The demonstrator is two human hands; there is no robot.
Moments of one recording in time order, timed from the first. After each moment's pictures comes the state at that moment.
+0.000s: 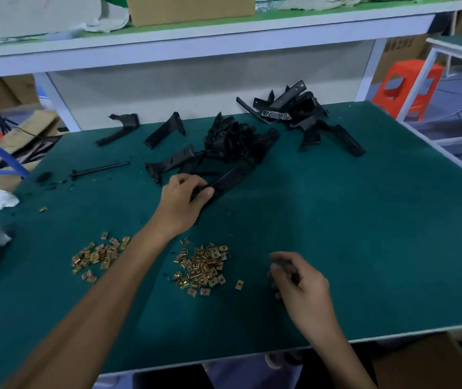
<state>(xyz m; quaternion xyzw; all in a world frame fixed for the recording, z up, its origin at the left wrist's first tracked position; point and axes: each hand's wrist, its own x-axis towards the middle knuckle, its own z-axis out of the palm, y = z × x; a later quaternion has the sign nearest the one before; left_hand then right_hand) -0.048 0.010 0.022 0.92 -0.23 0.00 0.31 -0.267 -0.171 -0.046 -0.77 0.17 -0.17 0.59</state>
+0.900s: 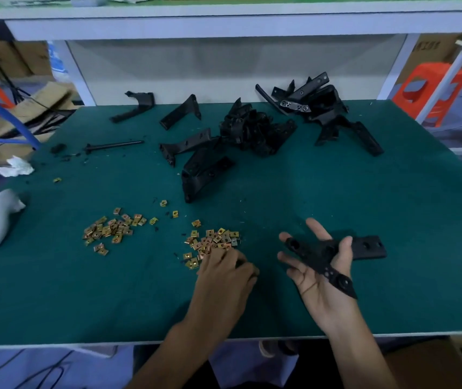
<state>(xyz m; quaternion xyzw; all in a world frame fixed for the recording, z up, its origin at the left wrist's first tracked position) -0.222 0.000 -0.023 0.93 -0.32 0.08 0.17 -0.260 -0.185 -0.037 -0.35 0.13 -0.09 0.92</state>
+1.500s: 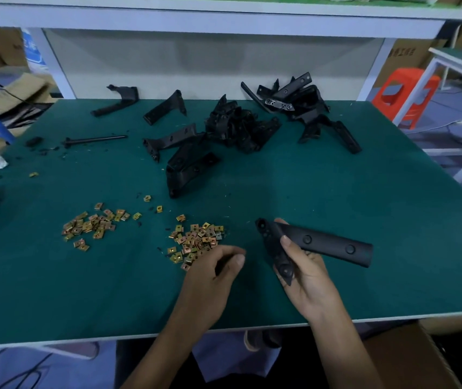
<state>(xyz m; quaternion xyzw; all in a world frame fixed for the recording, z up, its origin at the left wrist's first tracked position) -0.234 0.001 -0.017 0.80 -0.14 -0.12 0.58 -0.263 -0.179 -0.030 -0.39 0.15 -0.08 0.90</state>
